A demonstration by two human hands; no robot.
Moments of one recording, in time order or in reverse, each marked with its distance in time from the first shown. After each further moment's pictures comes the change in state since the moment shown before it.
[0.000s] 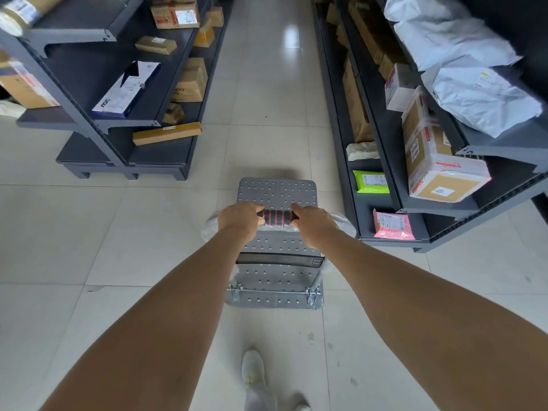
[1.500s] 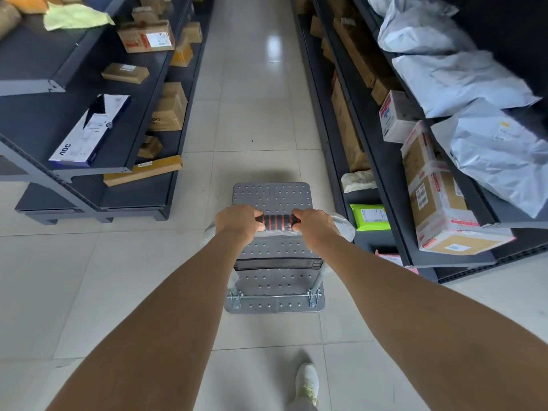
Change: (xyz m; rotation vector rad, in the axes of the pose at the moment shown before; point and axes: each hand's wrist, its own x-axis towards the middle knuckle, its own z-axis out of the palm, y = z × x) left_hand 0.231 0.023 -0.086 0.045 -0.018 0.059; right_hand 0.206 0.052 -0.101 0.130 0.009 0.126
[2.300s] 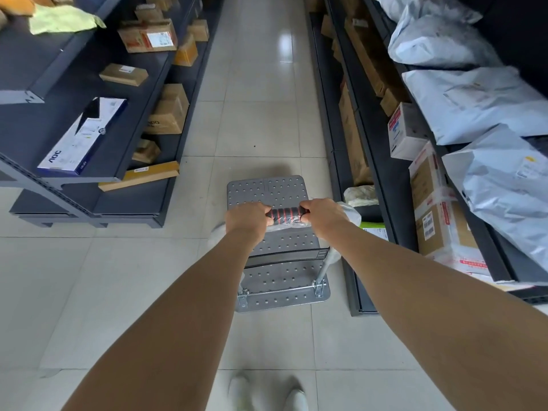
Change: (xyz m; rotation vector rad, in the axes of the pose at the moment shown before) left_hand 0.086 0.066 -0.031 0.094 0.042 -0.014; right_hand 0.102 0.059 -0.068 -0.095 -0.004 -0.084
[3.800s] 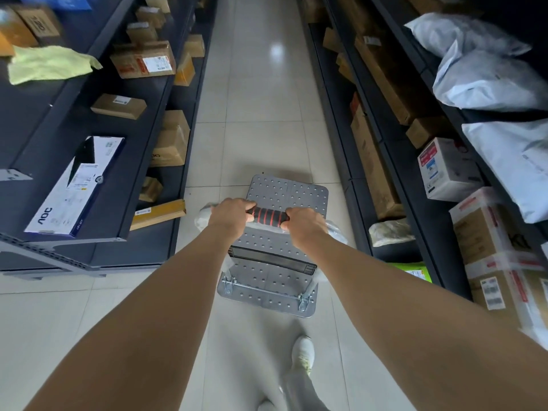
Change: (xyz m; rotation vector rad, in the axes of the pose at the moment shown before) left_hand 0.238 -0.163 -0.065 -0.119 0.033 0.104; right_hand 0.204 -0.134 -0.082 0.119 -0.067 0.184
